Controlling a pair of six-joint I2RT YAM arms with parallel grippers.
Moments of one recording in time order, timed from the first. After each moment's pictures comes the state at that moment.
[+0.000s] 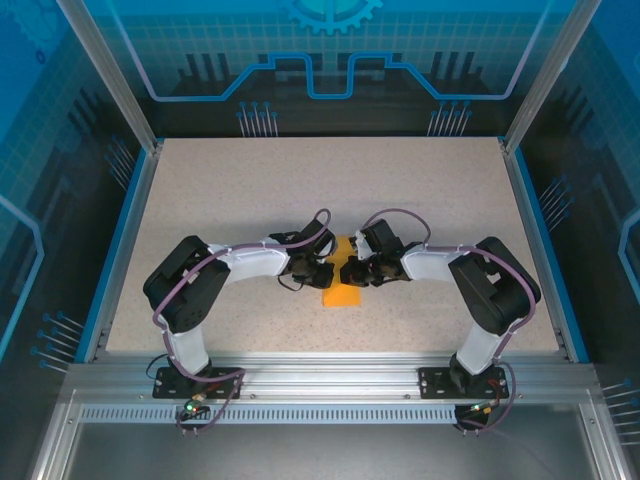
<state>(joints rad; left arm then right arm) -0.70 1.82 1.04 -0.40 0.17 -0.45 0.56 1.73 0.79 -0.09 -0.48 0.61</state>
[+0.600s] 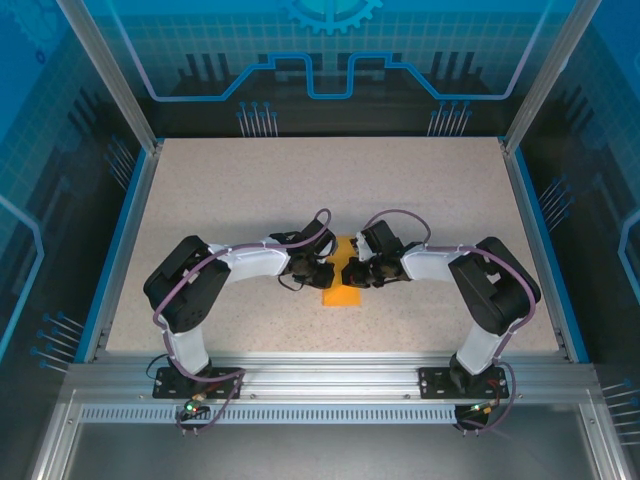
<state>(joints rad) -0.70 1.82 1.04 -0.40 0.17 -0.45 0.57 1.73 0.79 -0.13 -0.46 0.61</state>
